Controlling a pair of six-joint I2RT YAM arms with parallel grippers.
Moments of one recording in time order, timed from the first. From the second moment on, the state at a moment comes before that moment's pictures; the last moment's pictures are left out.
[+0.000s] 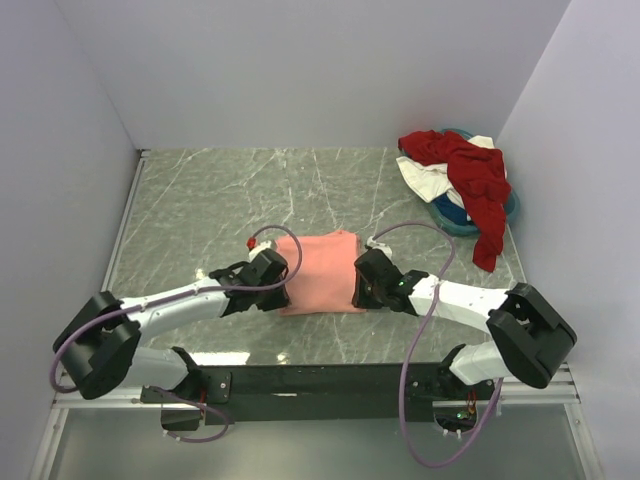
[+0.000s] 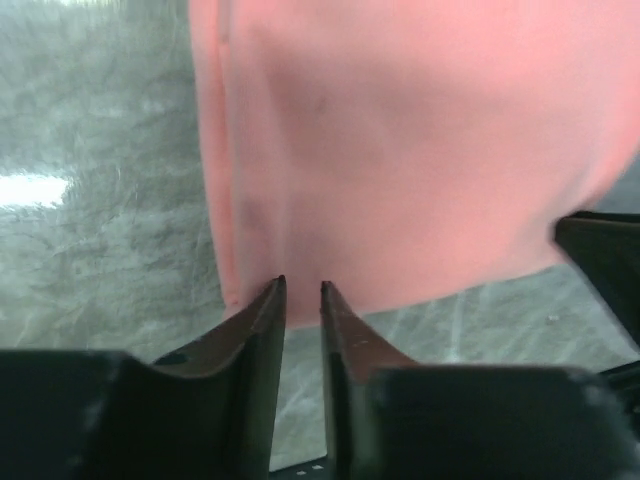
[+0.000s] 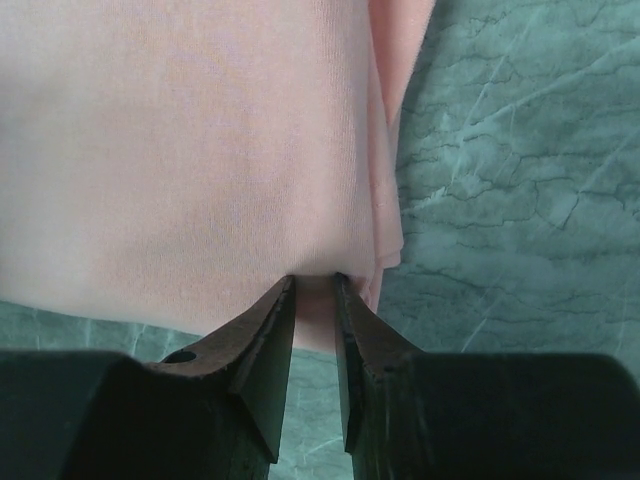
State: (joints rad) left arm -0.81 1.32 0.64 -0.30 -0.12 -0.96; right arm 0.76 1.36 0.59 -0.22 0.13 0.75
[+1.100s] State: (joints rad) left arm -0.42 1.62 0.73 0.08 0.19 -0.80; right arm 0.76 1.17 0.64 -0.38 0.13 0.71
